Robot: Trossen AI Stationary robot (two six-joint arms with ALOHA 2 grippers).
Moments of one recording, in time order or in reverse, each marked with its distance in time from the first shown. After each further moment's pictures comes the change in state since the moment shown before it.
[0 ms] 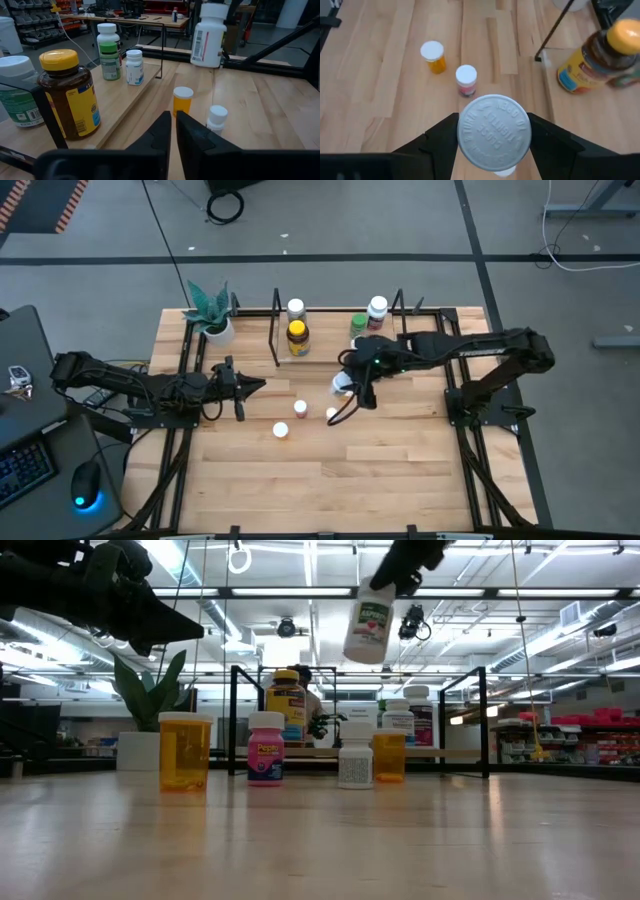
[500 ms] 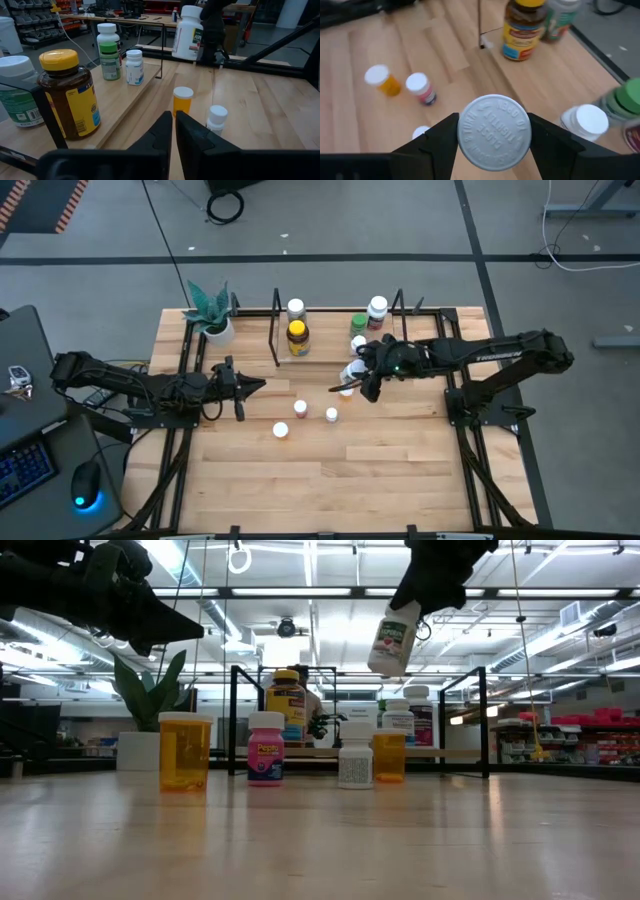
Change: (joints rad) left arm 0.000 0.000 0.000 0.000 0.000 -0.001; right arm 0.030 -0.167 -0.211 0.080 0.292 0.359
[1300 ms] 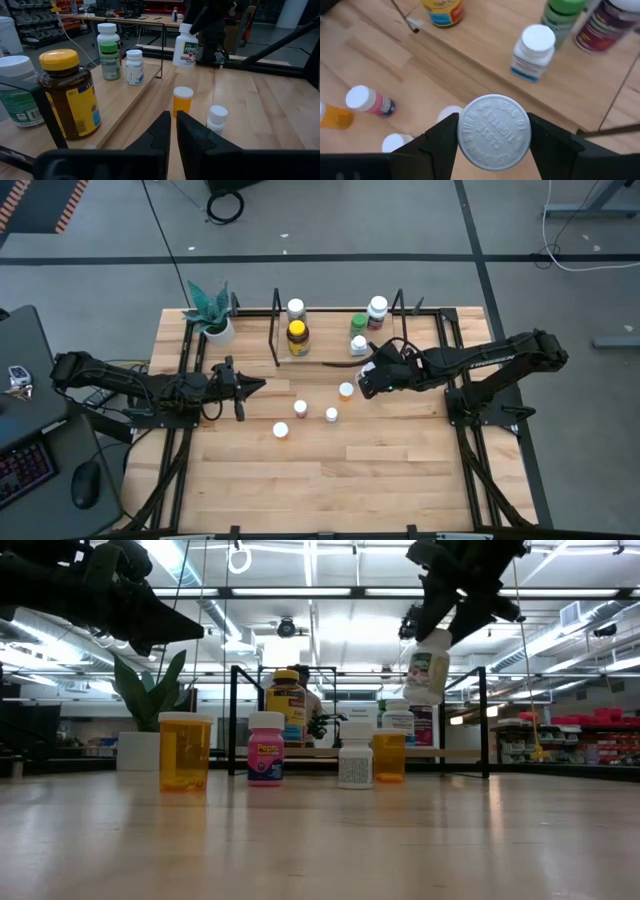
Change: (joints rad) left arm 0.000 0.000 0.000 0.000 0.000 0.001; right arm 0.083 0.059 0.000 -0.256 0.228 0.627
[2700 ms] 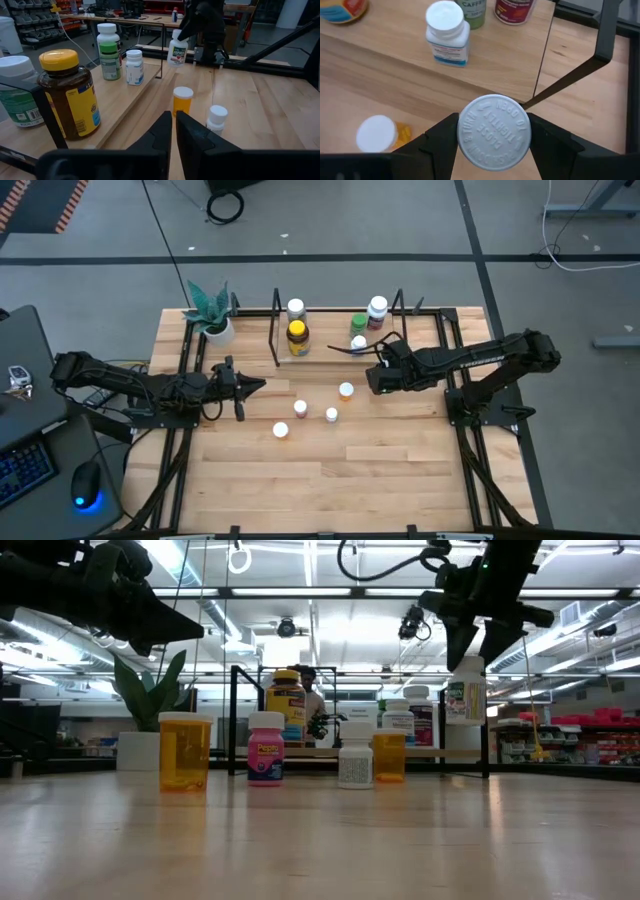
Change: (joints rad) left arm 0.000 0.000 0.000 0.000 0.000 0.000; right arm -0.040 0.060 0.000 -0.278 0.081 0.326
